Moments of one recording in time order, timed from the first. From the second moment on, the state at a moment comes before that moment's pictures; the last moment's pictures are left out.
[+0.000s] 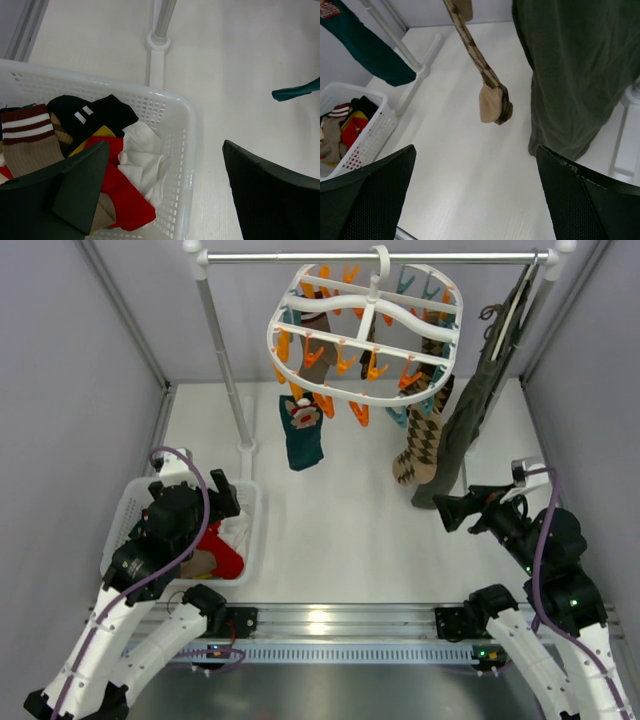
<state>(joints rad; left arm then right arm) -0.51 0.57 0.92 -0.80 -0.49 -0.43 0.33 0.32 0.79 -0.61 -0.10 0.32</state>
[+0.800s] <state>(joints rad) -0.51 0.57 0.91 -0.79 -0.46 -0.42 0.33 0.74 0.68 -0.03 -0.31 0.22</state>
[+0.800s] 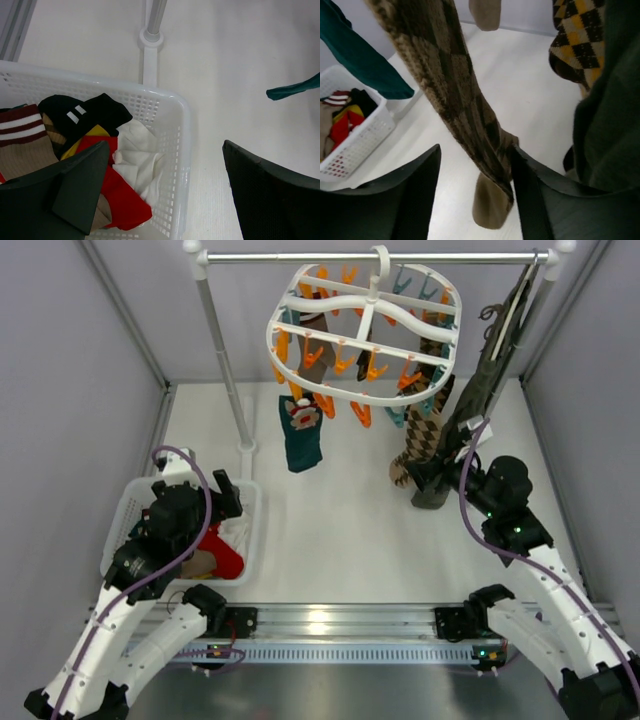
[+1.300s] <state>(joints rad) -0.51 0.69 1.31 -0.78 -0.36 -0.44 0.51 0.80 0.59 0.22 -0.21 0.28</state>
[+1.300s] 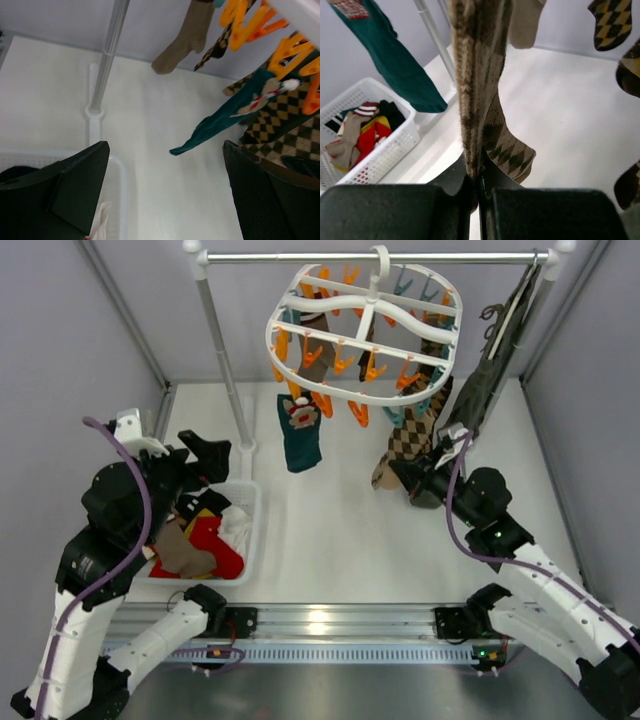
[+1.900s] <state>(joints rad) -0.51 1.00 1.61 -0.76 -0.12 -0.38 1.05 1.04 0.72 0.26 0.37 0.23</state>
